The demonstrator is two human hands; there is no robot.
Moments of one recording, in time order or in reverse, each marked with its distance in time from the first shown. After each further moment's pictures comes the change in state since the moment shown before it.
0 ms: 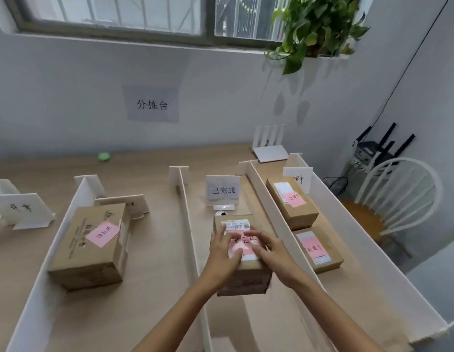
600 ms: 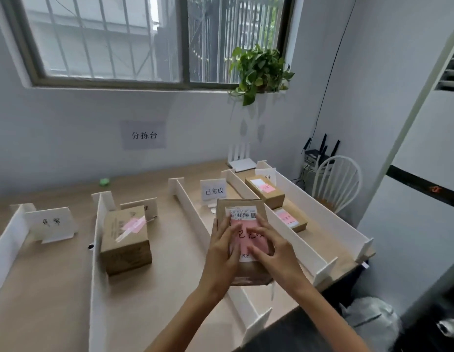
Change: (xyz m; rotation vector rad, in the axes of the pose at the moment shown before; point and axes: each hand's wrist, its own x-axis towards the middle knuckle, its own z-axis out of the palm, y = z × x) left_hand -0.273 0.076 -0.114 -0.079 0.079 0.397; right_hand -0.279 -0.135 0.141 -0.280 0.382 -0.263
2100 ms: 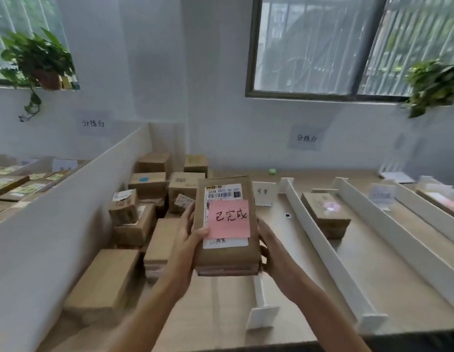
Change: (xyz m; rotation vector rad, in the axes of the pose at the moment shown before) left_hand -0.389 -0.032 -0.719 -0.514 0.380 -0.323; right_hand -0.222 -0.489 0.534 0.646 -0.606 0.262
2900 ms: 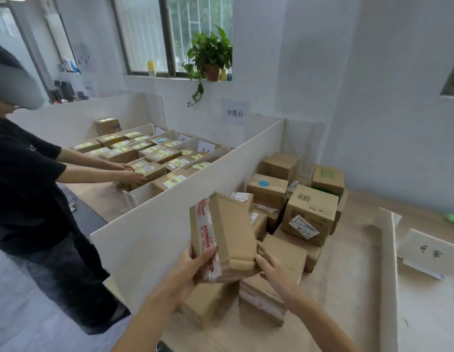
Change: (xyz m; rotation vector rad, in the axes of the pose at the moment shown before) left_hand 0.058 -0.011 -0.209 -0.056 0.609 -0.284; right_hand 0.237 0.071 0.159 -0.182 -0.496 0.171
